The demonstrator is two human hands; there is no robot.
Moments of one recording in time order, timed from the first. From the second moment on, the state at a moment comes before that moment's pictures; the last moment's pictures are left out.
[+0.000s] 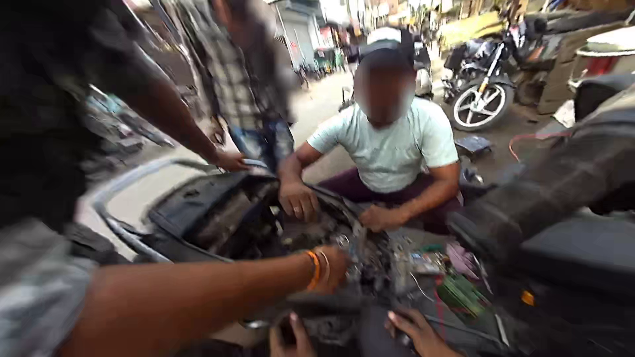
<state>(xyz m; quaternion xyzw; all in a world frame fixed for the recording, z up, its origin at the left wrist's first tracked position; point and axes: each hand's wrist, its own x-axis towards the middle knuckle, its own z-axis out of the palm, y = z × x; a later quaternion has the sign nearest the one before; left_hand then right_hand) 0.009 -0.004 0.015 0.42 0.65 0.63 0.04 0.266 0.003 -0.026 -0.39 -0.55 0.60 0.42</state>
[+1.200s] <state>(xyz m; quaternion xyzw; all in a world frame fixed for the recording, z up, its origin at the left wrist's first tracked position) 0.019 -0.006 0.014 0.40 0.64 0.65 0.10 0.281 -0.007 -0.063 -0.31 -0.69 0.47 0.45</state>
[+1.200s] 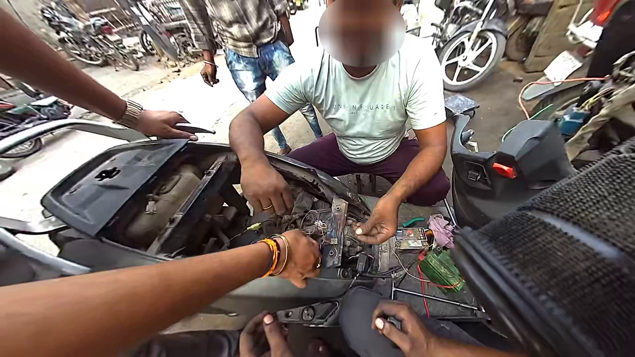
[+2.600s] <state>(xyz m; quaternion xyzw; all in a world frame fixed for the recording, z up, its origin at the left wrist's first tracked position) 0.014 -0.012 0.027 0.35 0.64 0.68 0.12 0.281 -0.009 -0.055 -0.34 -0.71 0.46 0.42</state>
